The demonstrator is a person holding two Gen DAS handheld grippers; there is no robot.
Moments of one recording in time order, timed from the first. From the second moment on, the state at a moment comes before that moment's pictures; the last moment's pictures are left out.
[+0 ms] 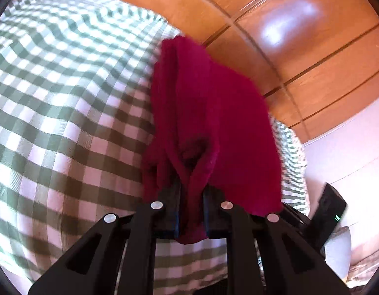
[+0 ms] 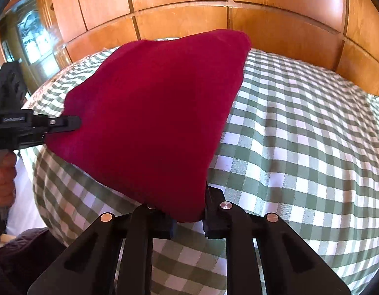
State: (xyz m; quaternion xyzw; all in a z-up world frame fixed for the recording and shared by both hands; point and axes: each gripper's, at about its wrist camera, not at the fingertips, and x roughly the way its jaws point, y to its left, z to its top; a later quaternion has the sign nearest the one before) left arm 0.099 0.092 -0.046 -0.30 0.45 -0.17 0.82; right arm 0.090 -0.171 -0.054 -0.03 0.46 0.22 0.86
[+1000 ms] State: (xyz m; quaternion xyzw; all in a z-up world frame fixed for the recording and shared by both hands) left arm 0.118 0.109 -0.012 -0.25 0.41 -0.12 0.87; right arm 0.104 -0.164 0.059 -0.05 0.38 0.34 0.85
